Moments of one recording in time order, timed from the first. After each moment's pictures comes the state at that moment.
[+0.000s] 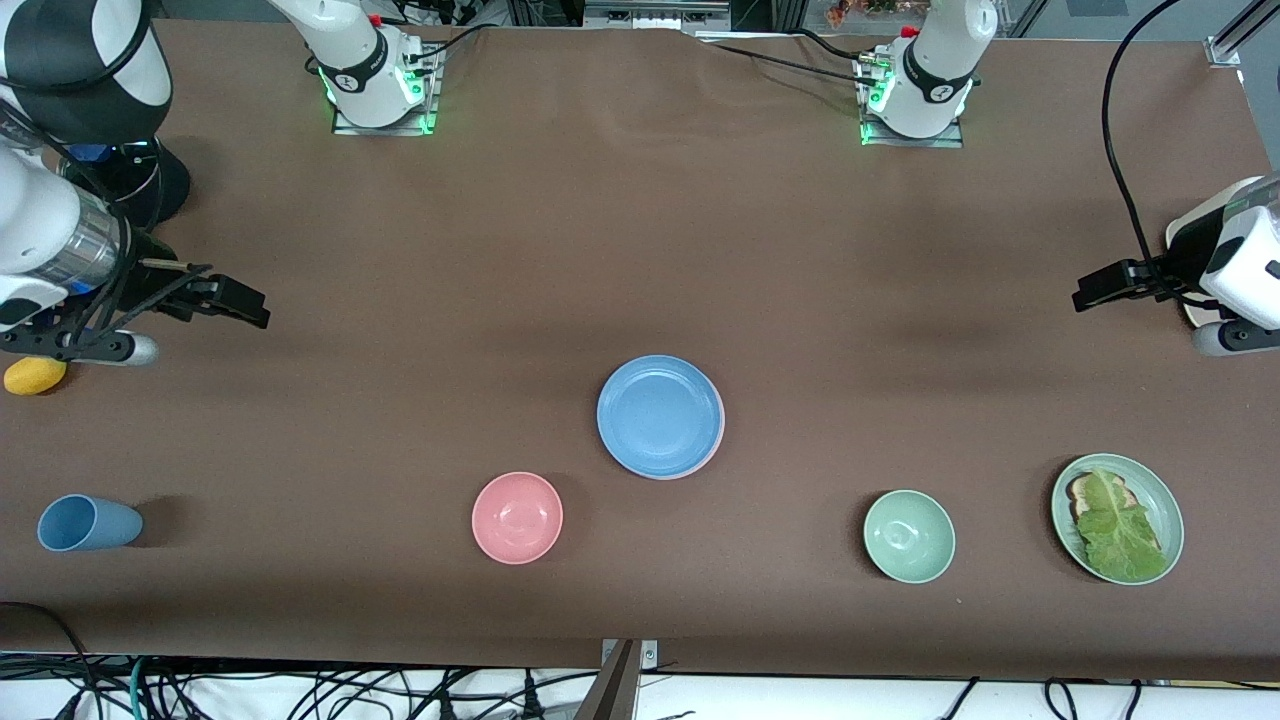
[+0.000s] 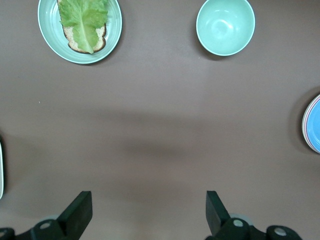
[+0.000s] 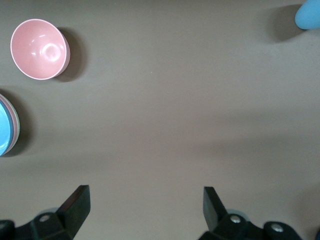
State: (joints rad) left arm 0.09 0.16 -0.07 -1.51 -0.02 1.56 -0.13; right arm 0.05 0.18 0.04 -1.55 0.05 1.70 0.19
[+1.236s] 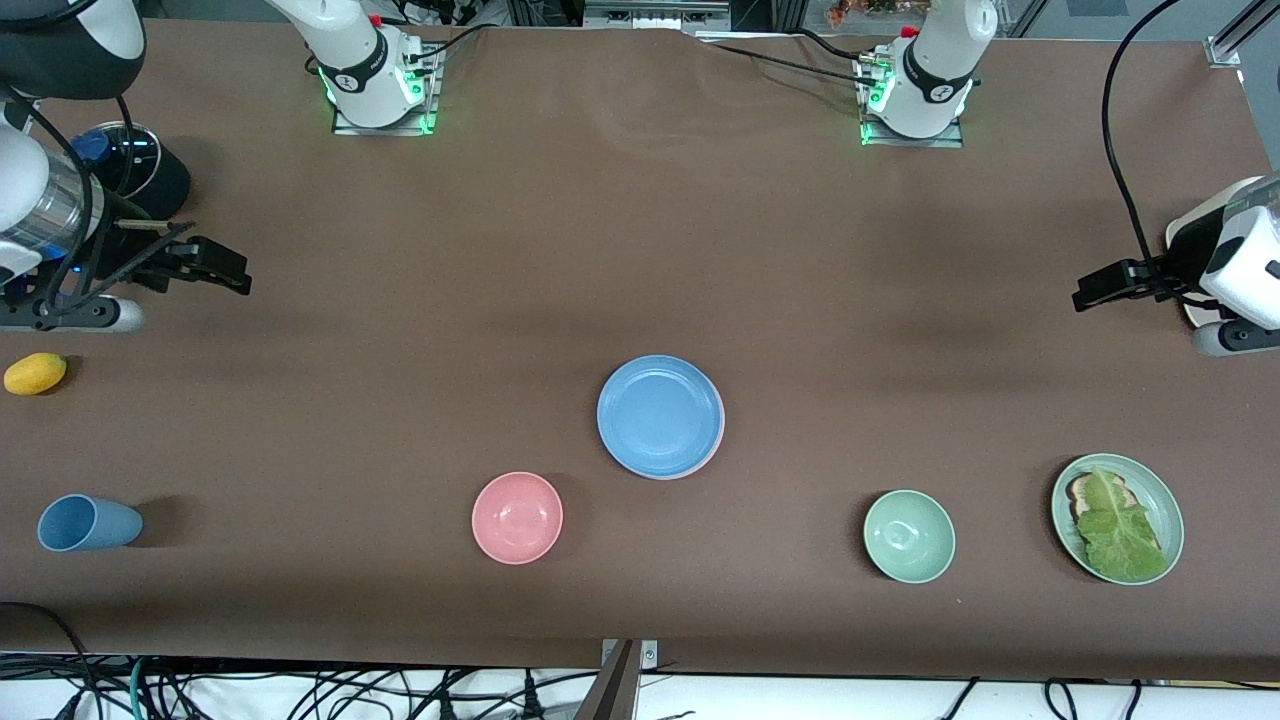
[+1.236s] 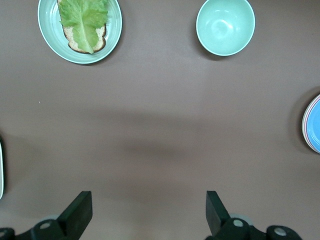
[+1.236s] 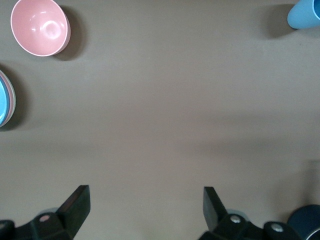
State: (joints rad) left arm 0.09 0.16 -0.07 -1.51 -0.02 1.56 -0.13; right arm 0.08 0.16 0.01 -1.48 0.03 1.57 0.11
